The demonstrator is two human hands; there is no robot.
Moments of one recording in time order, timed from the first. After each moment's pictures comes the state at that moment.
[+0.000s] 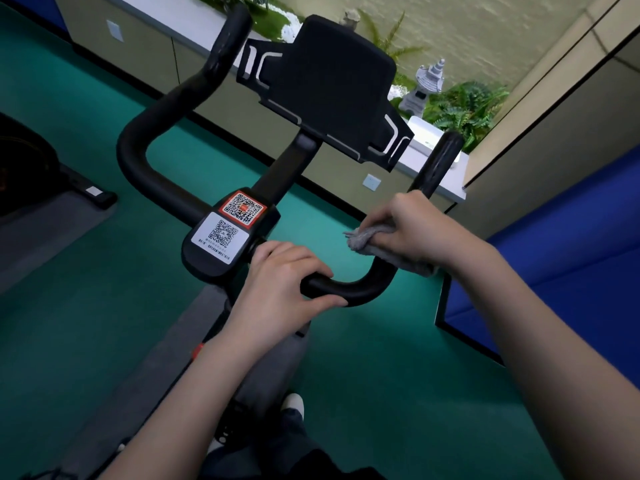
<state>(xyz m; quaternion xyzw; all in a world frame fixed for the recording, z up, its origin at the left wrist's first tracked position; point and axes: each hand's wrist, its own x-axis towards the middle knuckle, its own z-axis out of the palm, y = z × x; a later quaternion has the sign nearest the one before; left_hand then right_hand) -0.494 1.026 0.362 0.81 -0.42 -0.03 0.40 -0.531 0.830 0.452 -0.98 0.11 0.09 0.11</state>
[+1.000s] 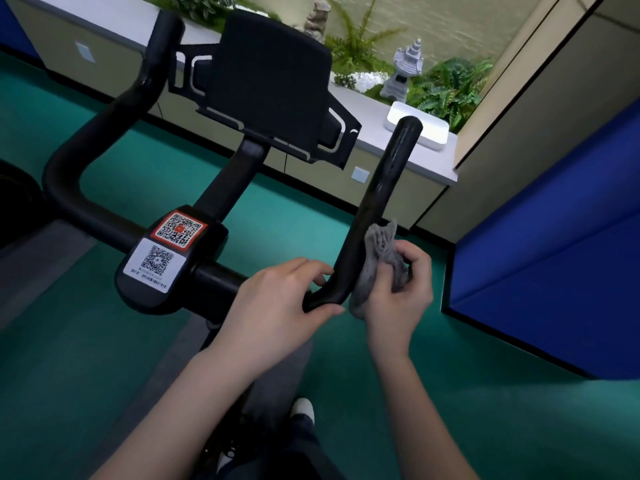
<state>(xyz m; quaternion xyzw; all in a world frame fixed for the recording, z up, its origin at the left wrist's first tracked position) -0.512 0.983 0.377 0.83 -0.45 -0.09 0.33 -0.592 0.856 0.351 -0.67 0.35 -0.52 0.39</state>
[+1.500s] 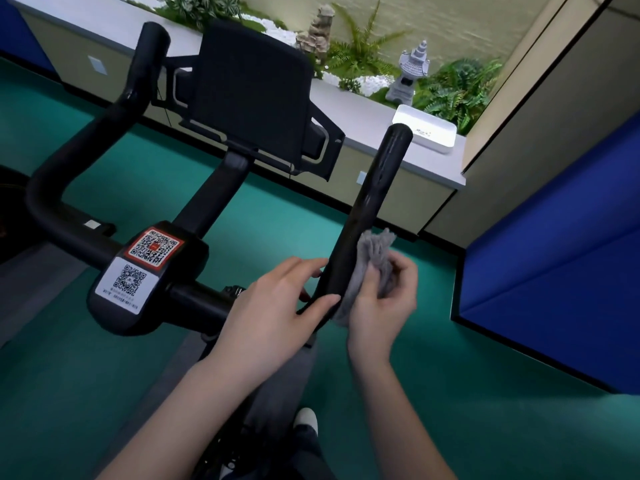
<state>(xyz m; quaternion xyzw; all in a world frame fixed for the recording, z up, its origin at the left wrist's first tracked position) -0.514 0.955 0.379 0.83 -0.40 -0.12 0.37 -0.574 0.844 0.338 -0.57 0.37 -0.52 0.51</state>
